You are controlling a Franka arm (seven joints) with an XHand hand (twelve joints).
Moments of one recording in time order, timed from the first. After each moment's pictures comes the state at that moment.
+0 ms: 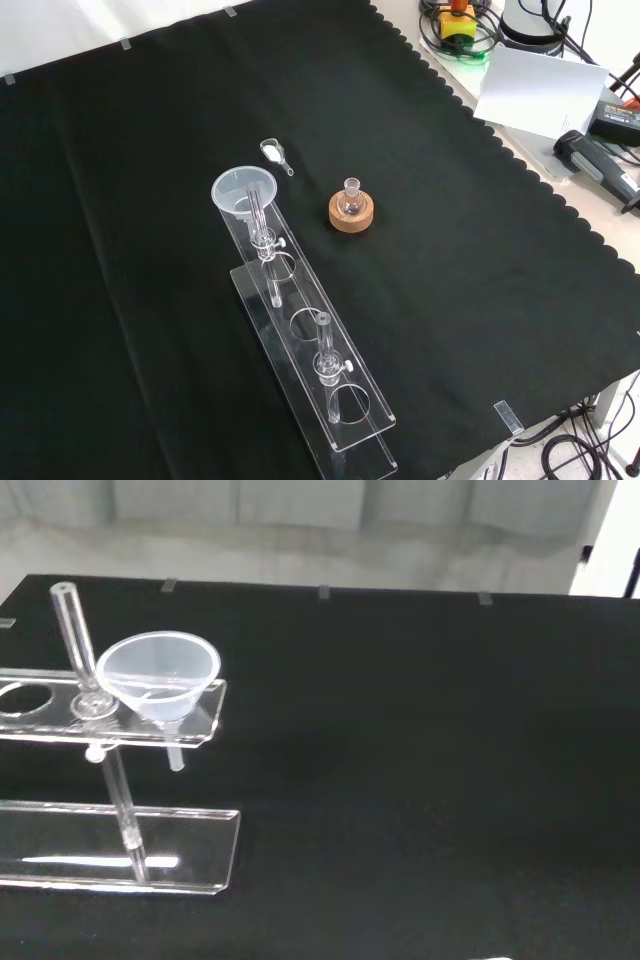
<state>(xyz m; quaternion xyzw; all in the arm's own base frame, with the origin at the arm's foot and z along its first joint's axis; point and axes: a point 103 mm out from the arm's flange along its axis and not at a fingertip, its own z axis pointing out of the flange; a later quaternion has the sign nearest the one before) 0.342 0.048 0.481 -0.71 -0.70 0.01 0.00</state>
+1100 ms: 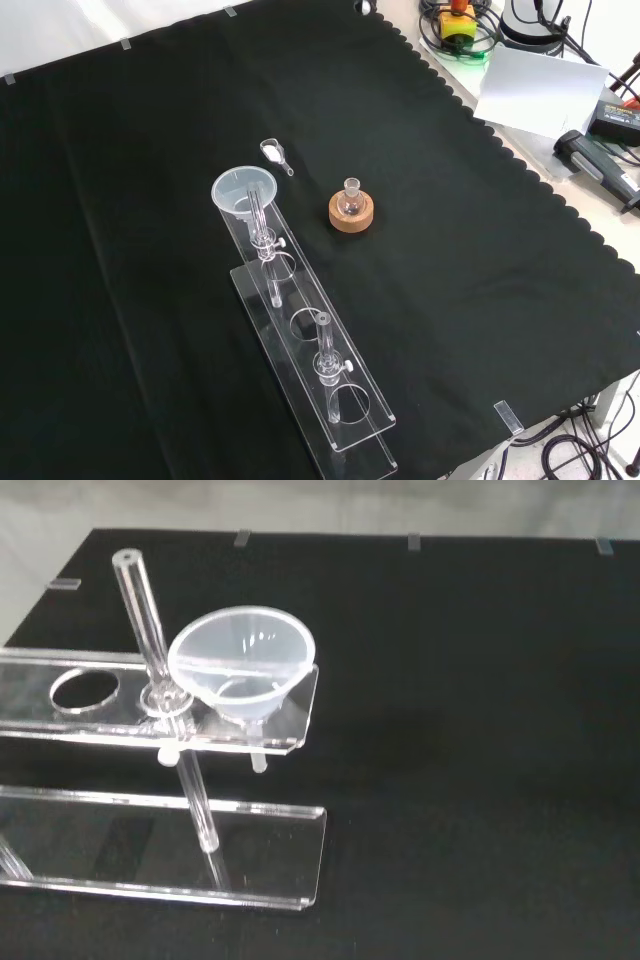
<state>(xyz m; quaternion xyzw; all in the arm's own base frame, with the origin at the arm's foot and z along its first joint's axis) 0.426 0.079 0.446 -0.69 -0.73 0.01 0.05</state>
